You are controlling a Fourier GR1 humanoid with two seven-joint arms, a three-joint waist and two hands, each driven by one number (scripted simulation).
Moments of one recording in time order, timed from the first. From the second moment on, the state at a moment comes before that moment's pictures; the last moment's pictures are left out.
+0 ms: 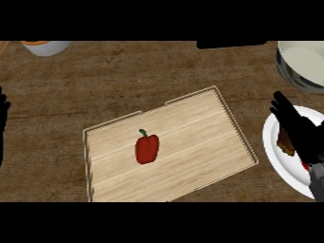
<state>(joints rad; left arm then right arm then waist) -0.04 0.54 -0.05 -1.62 0.10 0.43 0.20 -0.14 -0.51 0.19 -1.37 -0.37 -0.07 0.06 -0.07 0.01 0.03</state>
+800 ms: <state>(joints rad) -0.01 0.50 -0.04 -1.64 0.18 0.35 0.15 0.27 -0.83 -0.09 -1.59 -0.04 -0.50 0.15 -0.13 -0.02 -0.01</state>
